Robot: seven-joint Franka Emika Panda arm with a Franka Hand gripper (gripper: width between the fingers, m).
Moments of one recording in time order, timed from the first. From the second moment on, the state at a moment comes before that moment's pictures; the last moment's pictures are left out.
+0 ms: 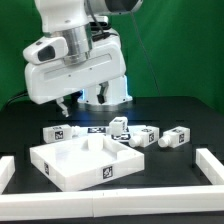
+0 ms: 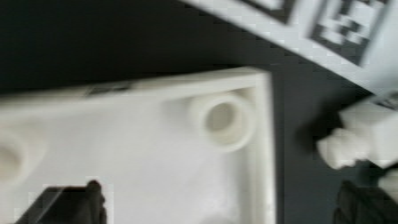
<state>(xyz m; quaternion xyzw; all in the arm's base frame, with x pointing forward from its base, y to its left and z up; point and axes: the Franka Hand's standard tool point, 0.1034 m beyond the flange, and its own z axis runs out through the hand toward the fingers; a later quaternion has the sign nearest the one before) 0.448 -0.085 0.091 -0.95 -0.29 0.02 0.08</state>
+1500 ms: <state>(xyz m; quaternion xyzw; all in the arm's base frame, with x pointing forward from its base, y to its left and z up) 0.524 -0.134 0.067 -0.94 -0.34 0.00 0.02</state>
